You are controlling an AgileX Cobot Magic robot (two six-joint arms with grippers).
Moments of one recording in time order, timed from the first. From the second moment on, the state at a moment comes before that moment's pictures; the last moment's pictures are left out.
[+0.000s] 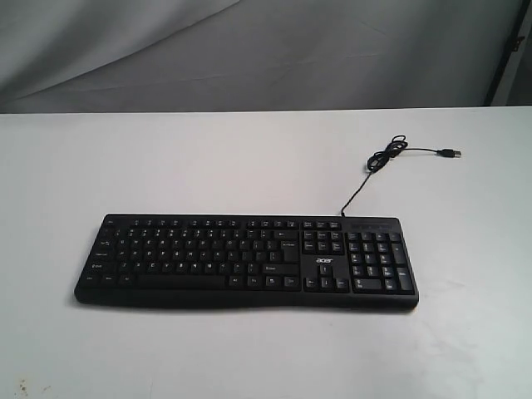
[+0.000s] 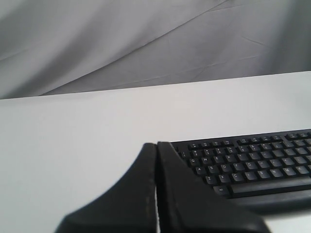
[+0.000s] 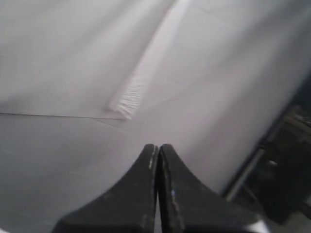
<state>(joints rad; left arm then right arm) -0.17 0.00 0.00 0.04 0.26 -0.02 0.00 1.24 -1.23 -1.74 -0.08 1.30</state>
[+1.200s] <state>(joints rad) -0.17 0.00 0.00 0.04 0.26 -0.02 0.69 2.08 -1.71 0.49 0.79 -1.03</state>
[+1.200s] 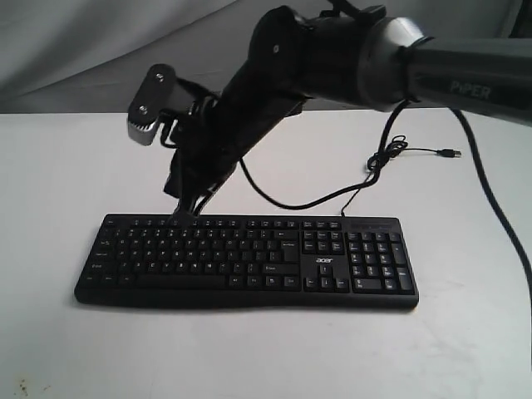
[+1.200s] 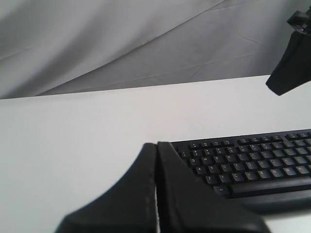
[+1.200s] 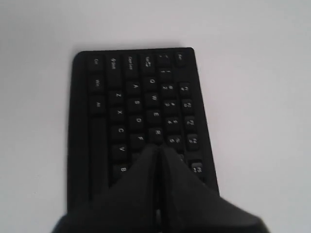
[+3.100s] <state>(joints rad) -0.17 0.00 0.00 0.04 0.26 -0.02 0.77 2.45 -2.02 0.36 0.79 -0.89</state>
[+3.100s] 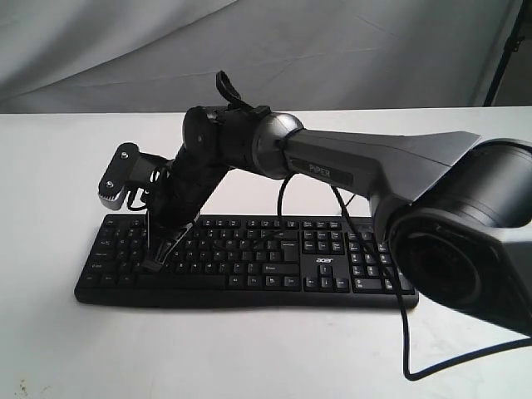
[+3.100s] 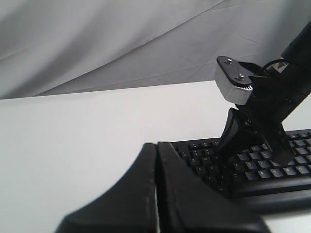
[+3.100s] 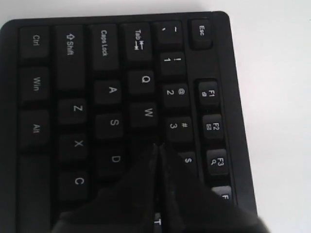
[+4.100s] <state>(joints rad) -0.17 0.00 0.00 0.04 0.26 -0.02 0.77 2.45 -2.02 0.35 0.82 -0.88</state>
